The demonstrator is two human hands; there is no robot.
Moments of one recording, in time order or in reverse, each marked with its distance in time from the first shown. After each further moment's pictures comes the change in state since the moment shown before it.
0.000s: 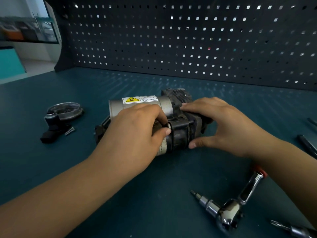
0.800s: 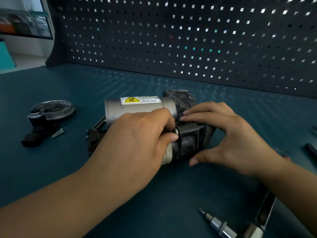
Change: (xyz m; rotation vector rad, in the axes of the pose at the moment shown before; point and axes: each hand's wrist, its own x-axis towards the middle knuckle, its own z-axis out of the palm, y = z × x) left_hand 0.001 -0.008 0.005 -0.054 0.025 0.102; right_hand 0.000 -0.003 0.019 0.174 0.151 -0.075
